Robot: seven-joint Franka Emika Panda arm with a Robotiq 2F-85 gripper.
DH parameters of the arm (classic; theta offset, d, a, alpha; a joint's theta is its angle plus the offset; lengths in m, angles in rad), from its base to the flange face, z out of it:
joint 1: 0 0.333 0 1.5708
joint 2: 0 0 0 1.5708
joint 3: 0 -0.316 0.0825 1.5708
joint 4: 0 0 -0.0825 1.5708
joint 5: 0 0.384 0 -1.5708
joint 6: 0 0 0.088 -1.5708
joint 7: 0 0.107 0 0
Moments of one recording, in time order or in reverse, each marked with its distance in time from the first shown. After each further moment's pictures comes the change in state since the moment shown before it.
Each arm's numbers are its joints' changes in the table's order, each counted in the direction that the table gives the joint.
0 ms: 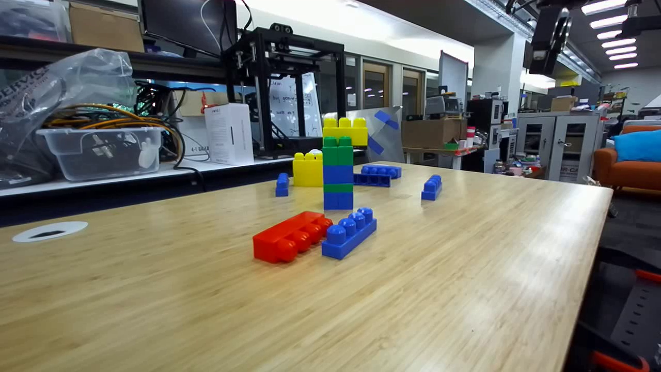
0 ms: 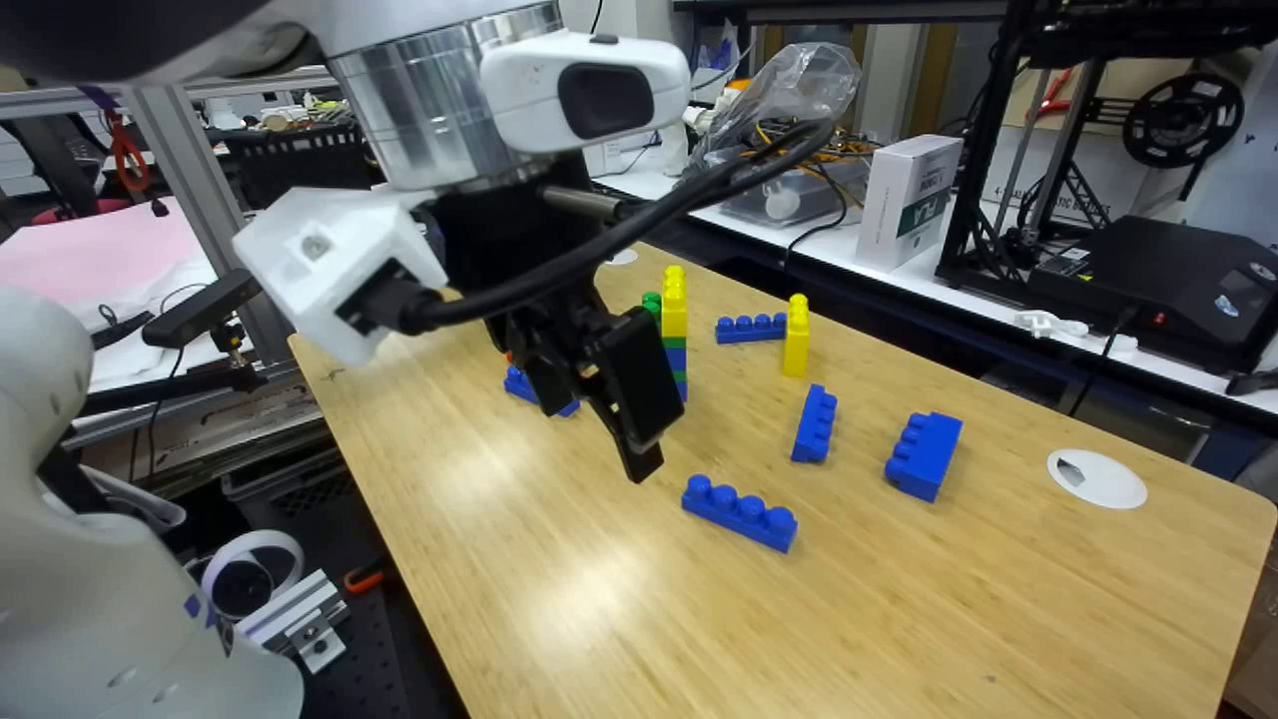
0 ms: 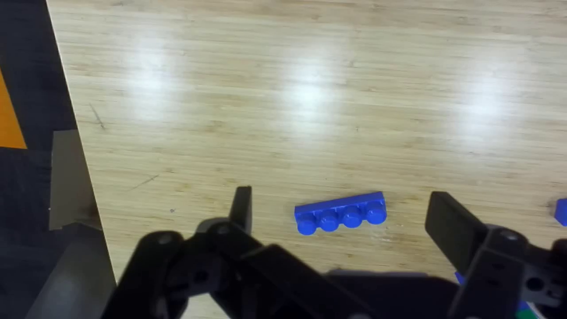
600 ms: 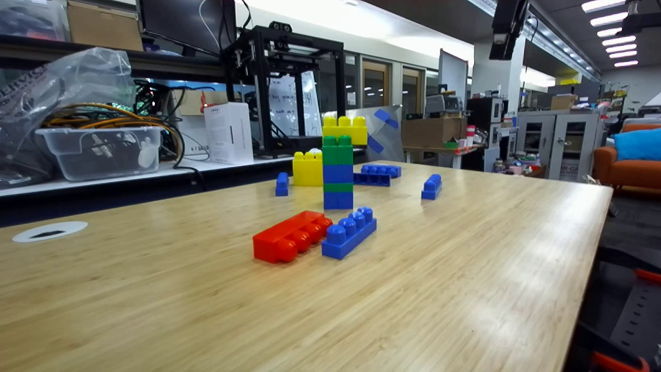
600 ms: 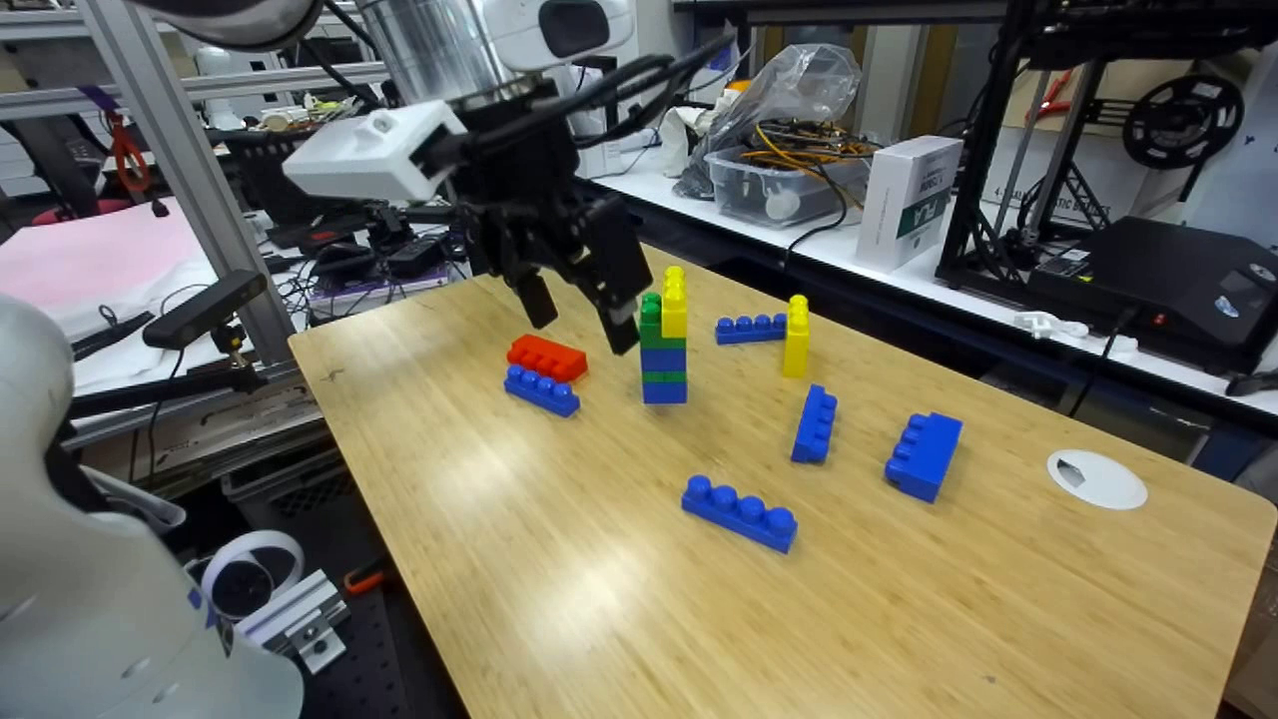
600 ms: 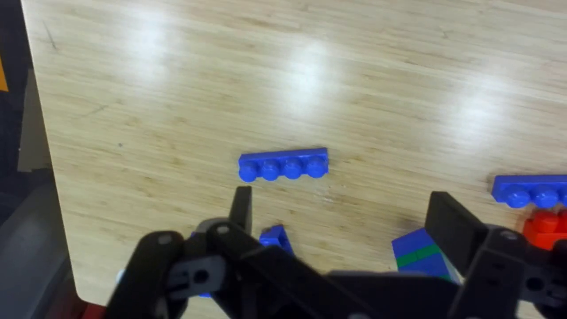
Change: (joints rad) arm 0.133 0.001 -0.160 -0.020 0.063 -0.001 0.099
